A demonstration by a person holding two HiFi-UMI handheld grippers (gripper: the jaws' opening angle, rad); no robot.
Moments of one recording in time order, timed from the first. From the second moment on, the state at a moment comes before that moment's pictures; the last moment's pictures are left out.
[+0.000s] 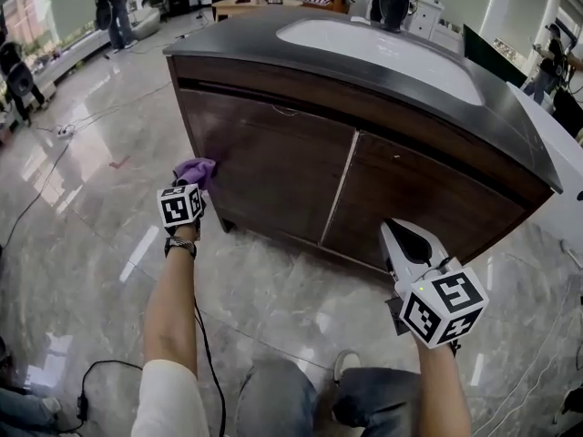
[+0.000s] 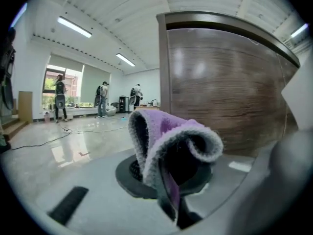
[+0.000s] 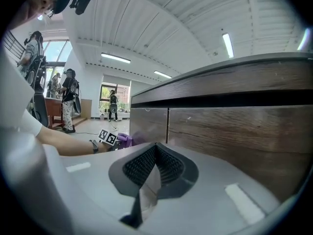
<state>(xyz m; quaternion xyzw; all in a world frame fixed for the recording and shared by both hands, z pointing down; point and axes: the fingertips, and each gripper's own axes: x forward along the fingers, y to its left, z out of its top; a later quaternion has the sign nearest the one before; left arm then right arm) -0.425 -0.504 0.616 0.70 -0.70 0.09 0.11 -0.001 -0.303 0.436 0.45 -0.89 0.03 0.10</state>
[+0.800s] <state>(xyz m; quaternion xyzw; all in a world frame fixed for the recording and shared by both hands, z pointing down) -0.425 -0.493 0.809 0.68 -0.71 0.05 0.19 0.030 -0.287 0.439 0.45 -0.88 0.07 0.10</state>
